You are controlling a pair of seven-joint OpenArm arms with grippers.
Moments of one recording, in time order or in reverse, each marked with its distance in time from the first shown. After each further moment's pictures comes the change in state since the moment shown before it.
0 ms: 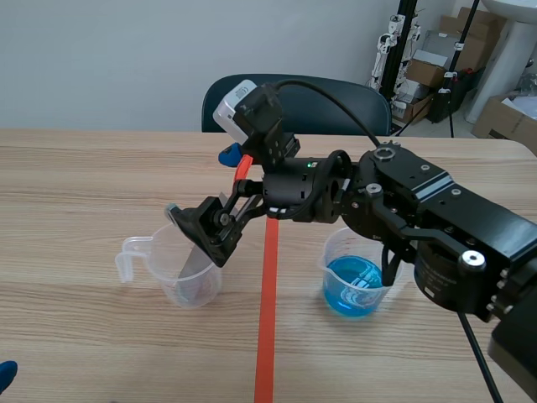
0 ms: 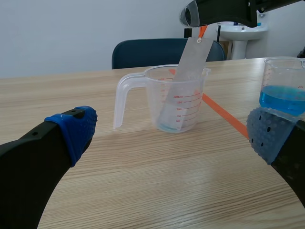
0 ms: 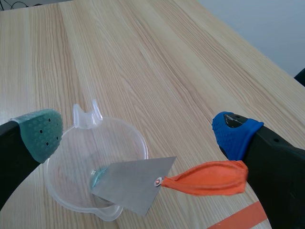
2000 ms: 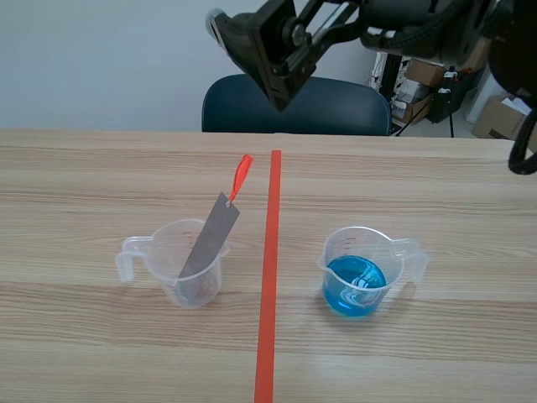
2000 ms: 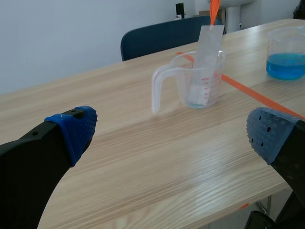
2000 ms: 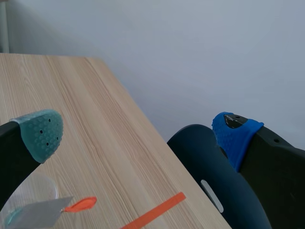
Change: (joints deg) left arm 15.4 -16.4 0.0 9.3 -11.1 0.0 0.2; right arm -2.3 19.4 10.9 38.2 9.7 -13.3 -10.9
